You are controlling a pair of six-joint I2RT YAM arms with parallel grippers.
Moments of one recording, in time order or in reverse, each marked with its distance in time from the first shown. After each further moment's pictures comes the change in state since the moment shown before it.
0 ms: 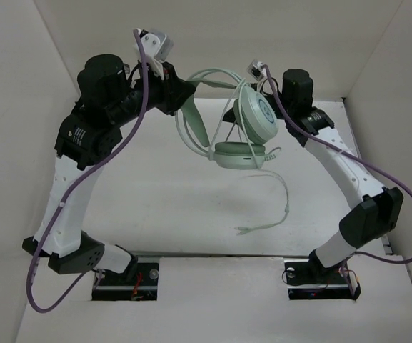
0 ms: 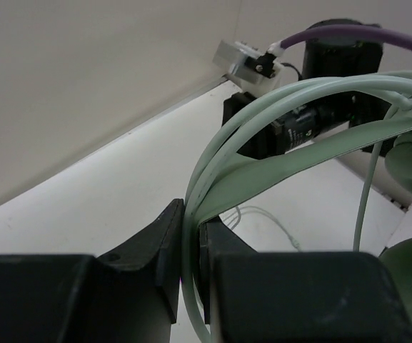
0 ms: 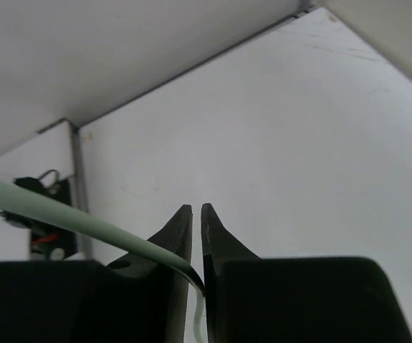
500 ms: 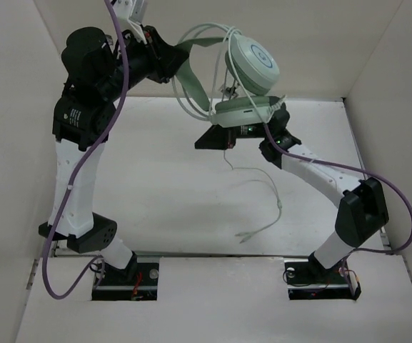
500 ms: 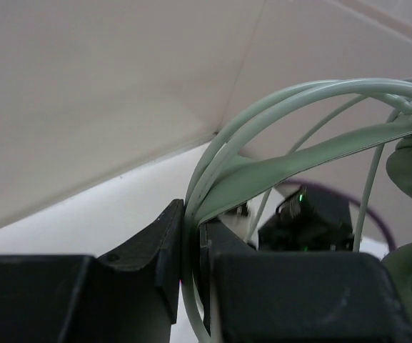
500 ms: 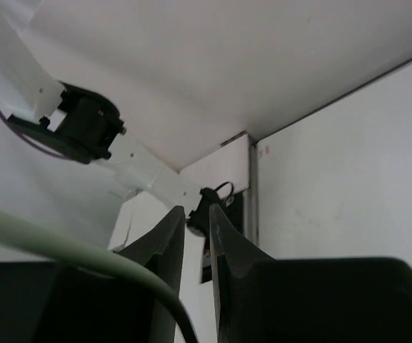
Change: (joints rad) left arm 0.113 0.174 0.300 0.018 0.073 -0.190; right arm 0.160 0.026 -0.272 0.721 -0.218 0.770
